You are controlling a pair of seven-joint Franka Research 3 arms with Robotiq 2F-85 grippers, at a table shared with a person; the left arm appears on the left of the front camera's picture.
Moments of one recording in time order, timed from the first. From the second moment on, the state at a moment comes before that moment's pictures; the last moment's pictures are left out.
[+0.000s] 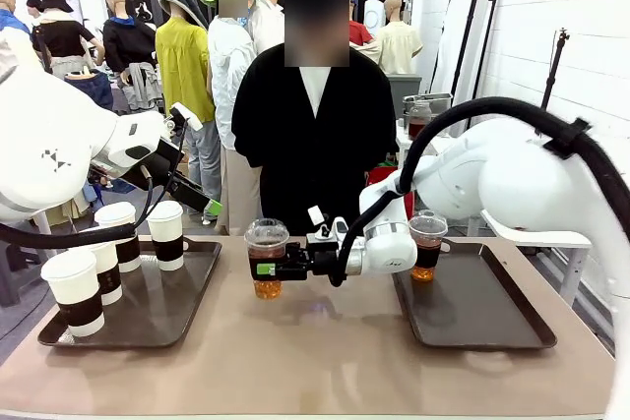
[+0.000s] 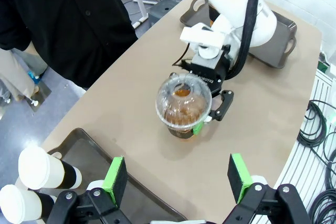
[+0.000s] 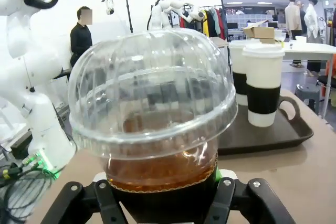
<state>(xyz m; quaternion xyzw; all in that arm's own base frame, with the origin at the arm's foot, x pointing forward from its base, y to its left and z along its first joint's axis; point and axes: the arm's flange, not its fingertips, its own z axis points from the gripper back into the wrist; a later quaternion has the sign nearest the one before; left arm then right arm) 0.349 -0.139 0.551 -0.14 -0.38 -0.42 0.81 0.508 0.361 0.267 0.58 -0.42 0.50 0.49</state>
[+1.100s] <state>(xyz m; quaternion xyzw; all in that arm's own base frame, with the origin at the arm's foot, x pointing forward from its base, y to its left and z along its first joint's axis) 0.349 -0.139 0.552 -0.14 -0.38 -0.42 0.81 0.400 0.247 0.329 0.54 -0.42 0.47 0.56</state>
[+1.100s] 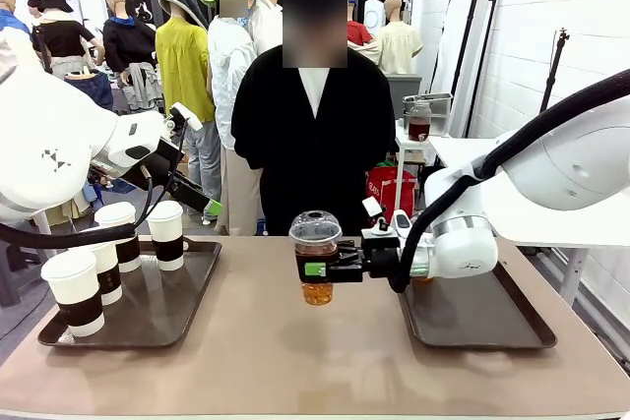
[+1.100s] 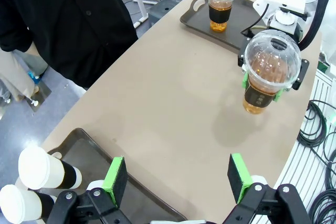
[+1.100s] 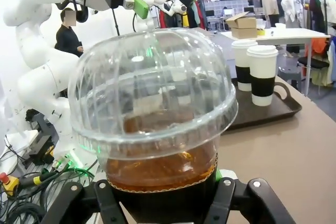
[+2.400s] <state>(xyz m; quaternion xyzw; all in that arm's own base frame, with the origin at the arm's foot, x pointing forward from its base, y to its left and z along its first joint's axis) 0.349 -0.139 0.552 -0.14 -0.38 -0.42 0.81 0.382 0.186 0.318 0.52 -0.43 0.45 0.59</state>
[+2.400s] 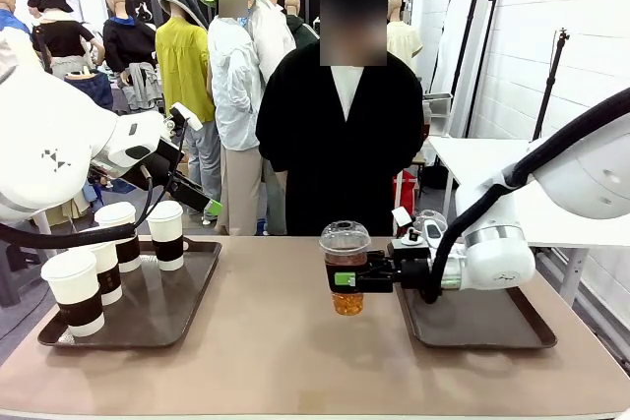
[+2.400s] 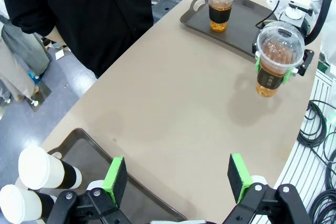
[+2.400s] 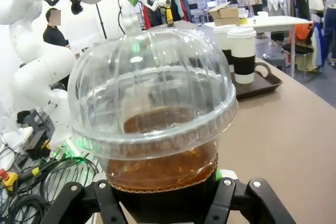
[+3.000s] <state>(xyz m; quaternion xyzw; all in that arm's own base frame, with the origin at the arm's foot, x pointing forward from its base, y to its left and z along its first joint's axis) 0.349 -0.139 0.552 -0.14 -0.38 -0.42 0.81 0.397 0.116 0.323 0.48 -0.47 0.41 0.62</state>
